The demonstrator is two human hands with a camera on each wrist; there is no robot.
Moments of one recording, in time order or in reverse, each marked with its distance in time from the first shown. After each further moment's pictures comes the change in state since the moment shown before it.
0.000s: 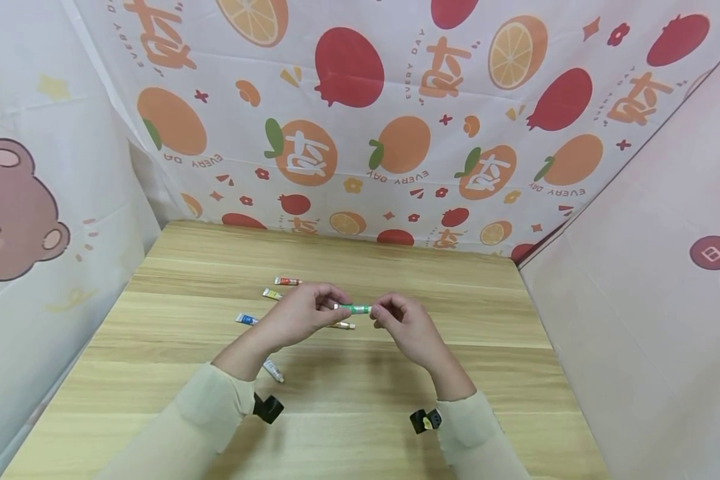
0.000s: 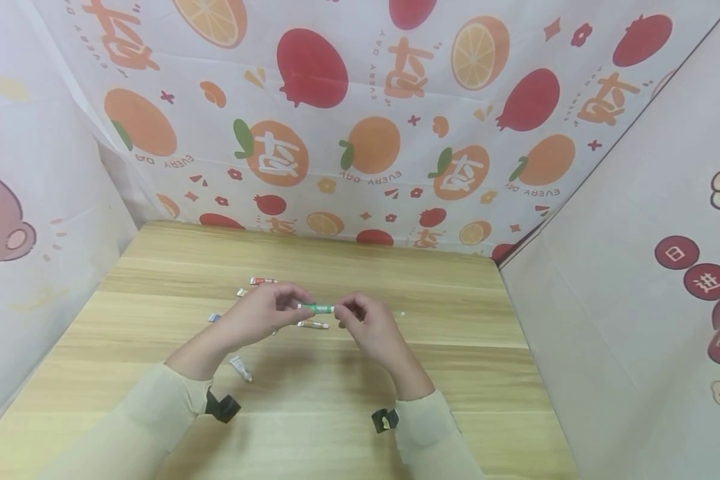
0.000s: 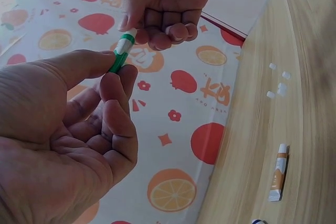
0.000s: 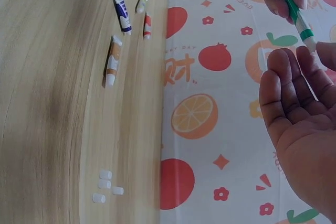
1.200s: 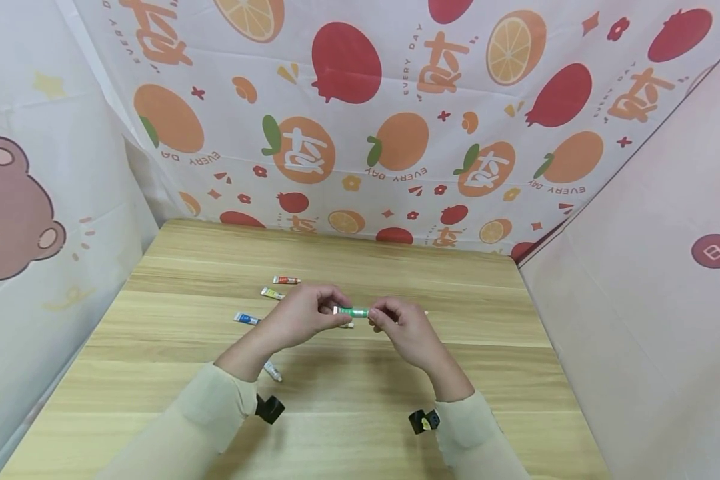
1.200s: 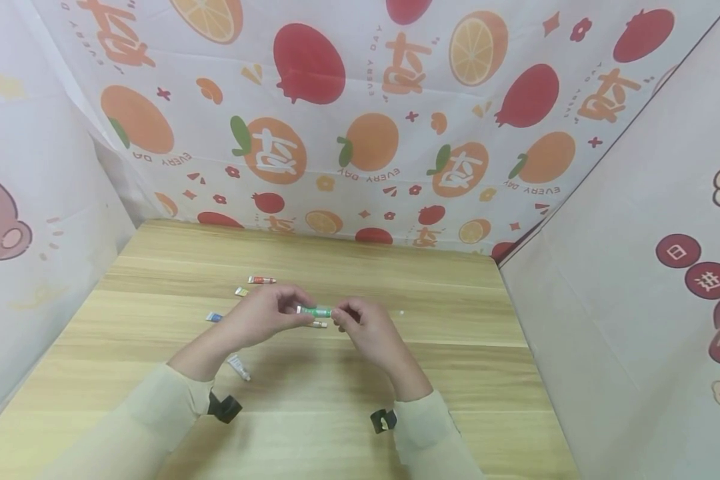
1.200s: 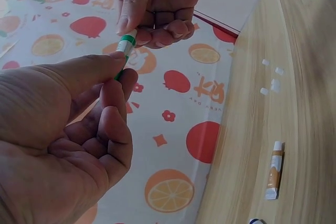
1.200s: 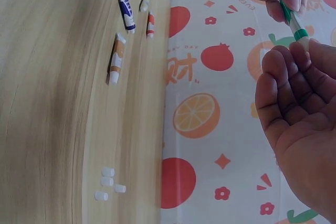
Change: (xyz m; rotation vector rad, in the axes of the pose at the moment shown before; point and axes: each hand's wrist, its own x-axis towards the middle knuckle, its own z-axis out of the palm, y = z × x) left_hand 0.002 -0.001 0.010 0.083 0.034 0.052; right_hand -0.004 0.003 0.001 -0.092 -0.013 -0.029
